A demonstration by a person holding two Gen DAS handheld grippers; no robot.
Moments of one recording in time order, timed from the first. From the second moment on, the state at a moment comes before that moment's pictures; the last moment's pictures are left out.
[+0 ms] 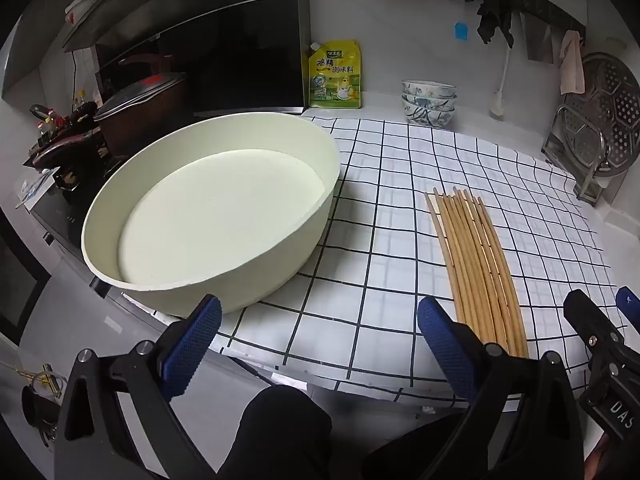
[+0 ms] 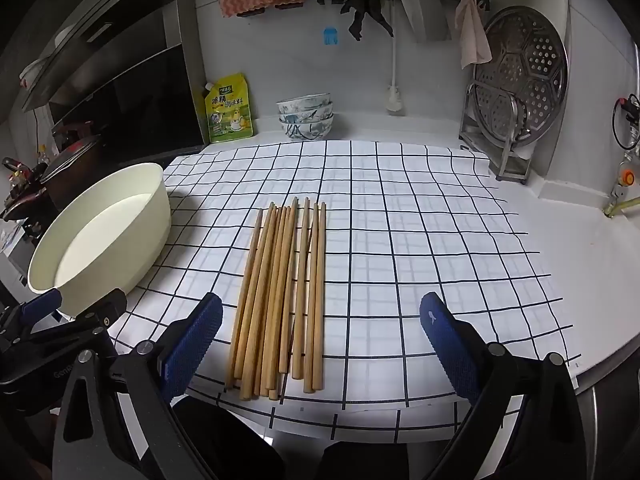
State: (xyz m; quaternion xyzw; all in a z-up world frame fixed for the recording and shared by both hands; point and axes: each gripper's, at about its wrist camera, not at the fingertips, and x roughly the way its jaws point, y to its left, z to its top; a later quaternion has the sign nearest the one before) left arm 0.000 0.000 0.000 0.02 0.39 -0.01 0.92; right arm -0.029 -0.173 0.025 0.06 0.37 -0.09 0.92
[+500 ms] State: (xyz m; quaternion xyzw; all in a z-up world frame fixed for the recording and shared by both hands) left arm 0.000 0.003 0.001 0.02 0.39 -0.01 0.92; right arm -0.031 -0.174 0.028 0.07 0.37 -0.09 0.92
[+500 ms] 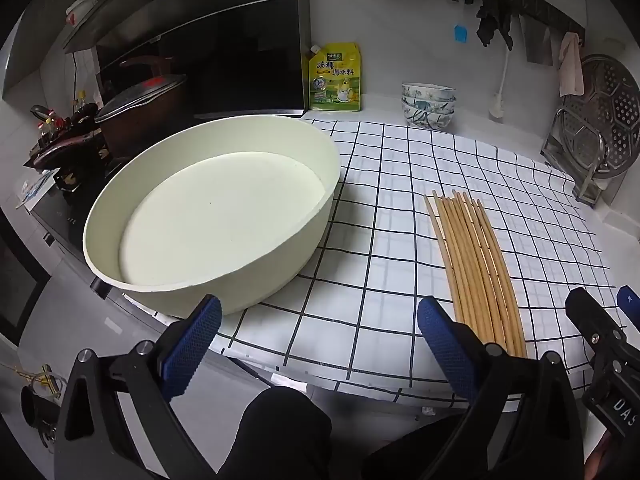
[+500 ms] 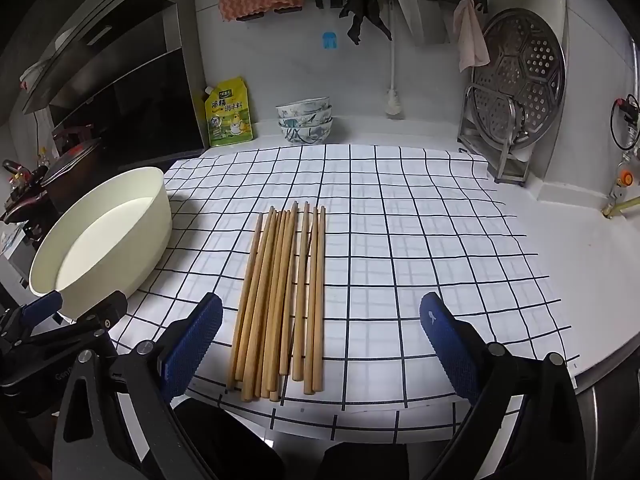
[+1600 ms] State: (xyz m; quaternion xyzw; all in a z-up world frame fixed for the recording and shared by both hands) left arm -0.002 0.000 0.003 0.02 0.39 -0.01 0.92; right arm -0.032 -0.175 0.030 0.07 0.37 -0.09 0.92
